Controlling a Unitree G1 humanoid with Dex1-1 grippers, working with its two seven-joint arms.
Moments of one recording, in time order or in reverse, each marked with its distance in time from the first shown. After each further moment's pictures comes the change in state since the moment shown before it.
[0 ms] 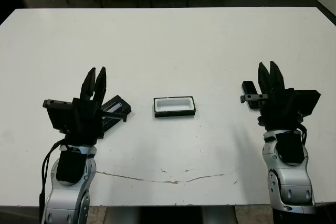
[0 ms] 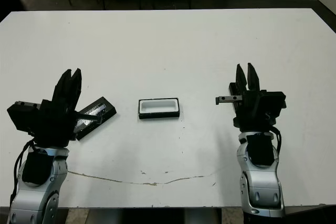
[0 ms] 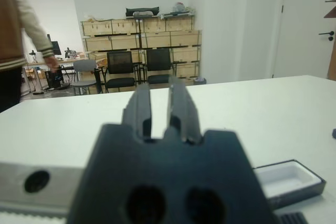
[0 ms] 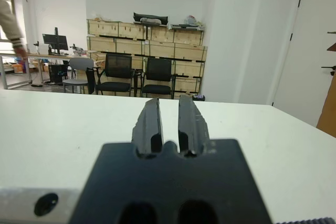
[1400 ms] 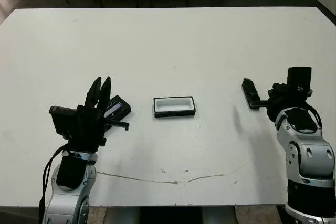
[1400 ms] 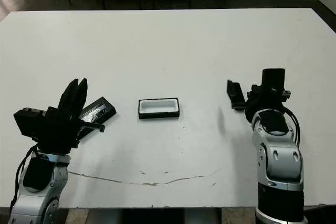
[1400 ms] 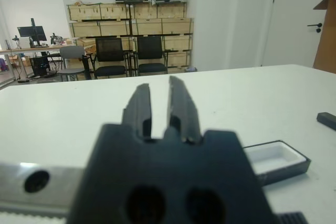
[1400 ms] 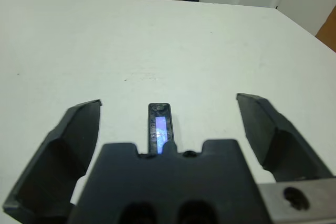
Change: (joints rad) left arm 0.029 0.005 -0.005 0.030 -0.032 0.003 -0.043; right arm -0.222 -0.121 -0.090 -0.007 0.048 0.790 0.041
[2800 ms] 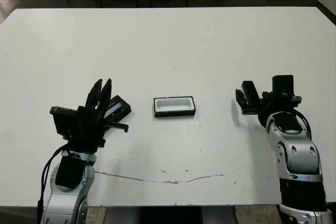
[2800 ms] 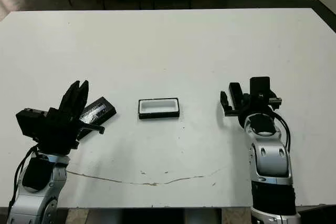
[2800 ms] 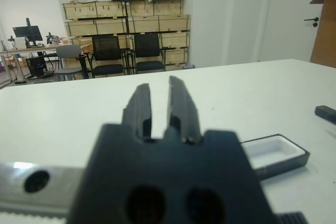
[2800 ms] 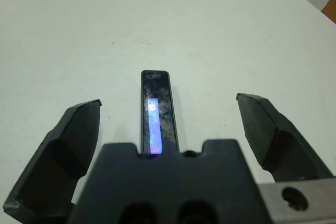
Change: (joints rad) left arm 0.006 0.012 0.007 0.004 0.000 -0.004 -0.024; right arm -0.006 0.020 0.036 0.178 -0.064 -0.063 -0.025
